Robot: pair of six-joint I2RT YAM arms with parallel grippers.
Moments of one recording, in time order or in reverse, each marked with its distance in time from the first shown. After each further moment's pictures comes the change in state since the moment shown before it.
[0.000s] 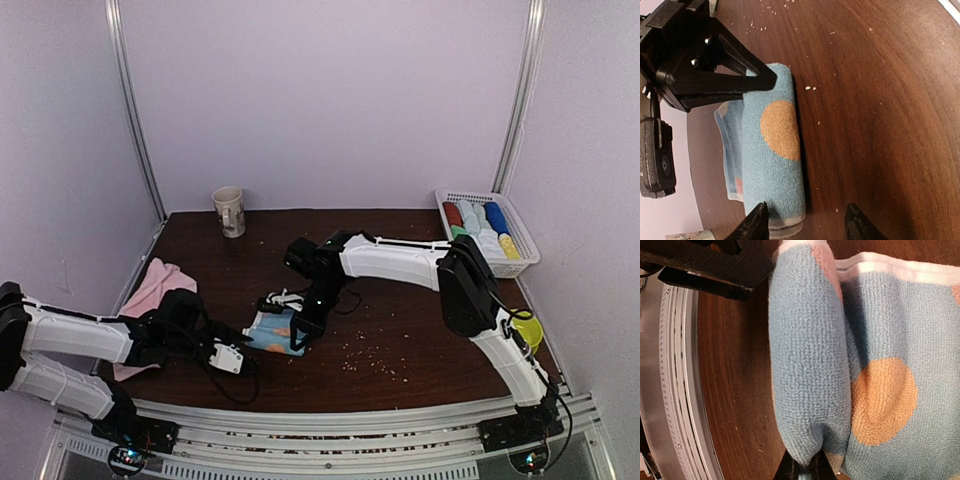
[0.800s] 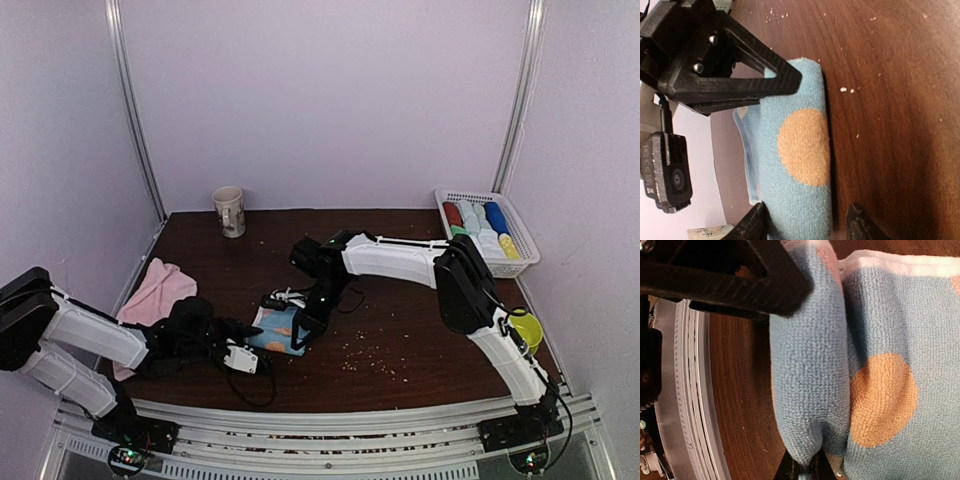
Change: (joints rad) left arm -0.100 0.159 -0.031 0.335 -0.177 -0.019; right arm -0.035 0.032 0.013 -0.012 -0.100 0.006
